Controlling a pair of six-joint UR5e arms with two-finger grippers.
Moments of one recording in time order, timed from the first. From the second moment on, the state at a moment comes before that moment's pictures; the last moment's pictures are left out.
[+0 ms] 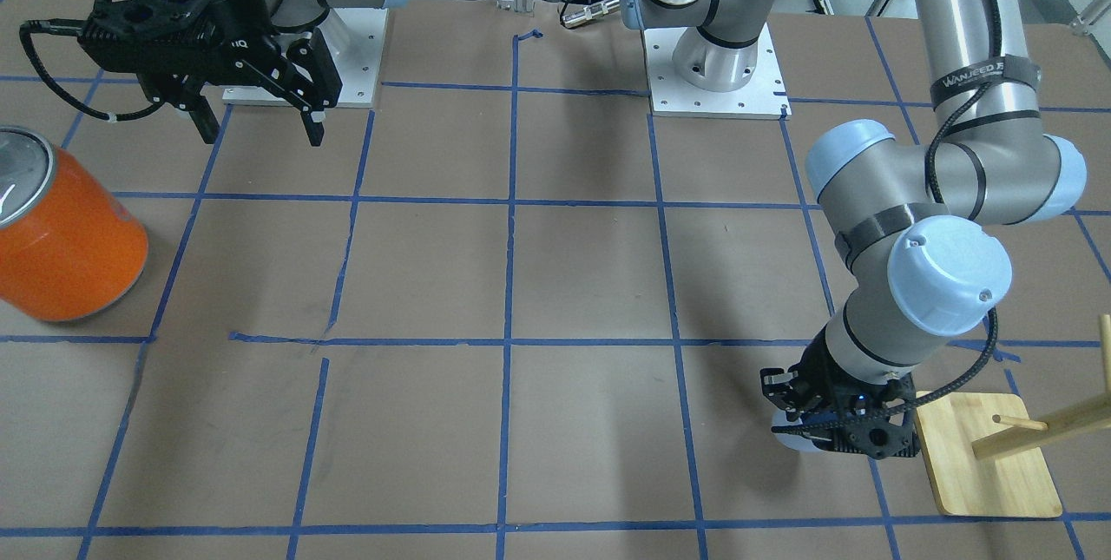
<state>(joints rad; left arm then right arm) -1.45 -2.06 -1.48 -1.09 1.60 0.23 1.63 -1.62 1.55 -1.67 -1.57 0.07</state>
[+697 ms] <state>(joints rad) -1.45 -2.09 -1.48 -1.03 1.59 0.27 1.63 -1.62 1.55 -1.67 -1.57 0.07</state>
